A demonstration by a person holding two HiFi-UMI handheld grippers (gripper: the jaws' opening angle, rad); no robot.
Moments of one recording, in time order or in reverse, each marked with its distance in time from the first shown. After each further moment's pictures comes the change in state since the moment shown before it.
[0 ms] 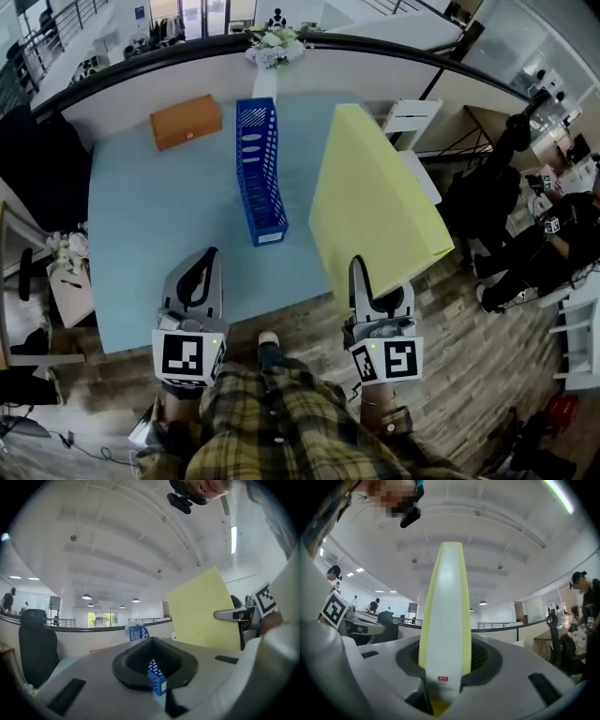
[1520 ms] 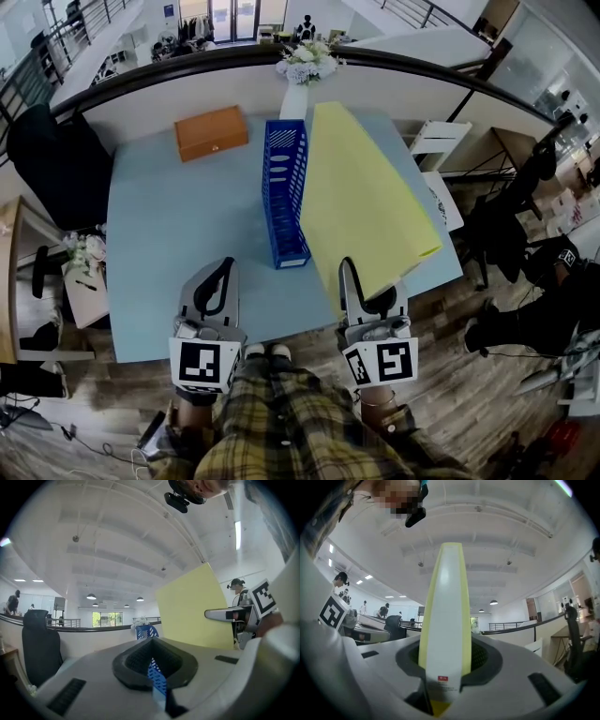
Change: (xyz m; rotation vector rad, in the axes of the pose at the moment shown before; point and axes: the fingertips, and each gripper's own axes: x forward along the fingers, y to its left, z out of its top) left arm 0.030 0.029 -0.004 0.001 0.017 0.056; right arm 0.078 0.037 -0.001 0.024 -0.034 0.131
